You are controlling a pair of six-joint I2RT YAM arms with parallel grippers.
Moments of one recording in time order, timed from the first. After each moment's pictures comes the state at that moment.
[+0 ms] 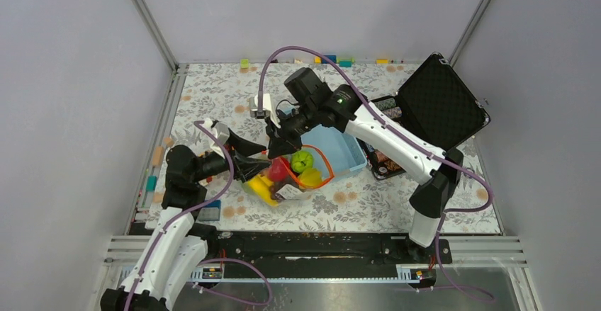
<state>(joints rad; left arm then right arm) -0.15 0.64 0.42 0.32 1.04 -0.34 0.91 1.79 1.91 -0.93 -0.75 -0.43</state>
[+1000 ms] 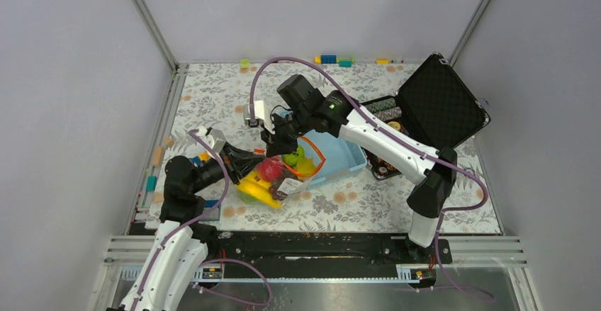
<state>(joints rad) -0.16 0.49 0.38 0.21 0.88 -0.33 0.94 1.82 1.89 -0.89 -0.60 -0.50</state>
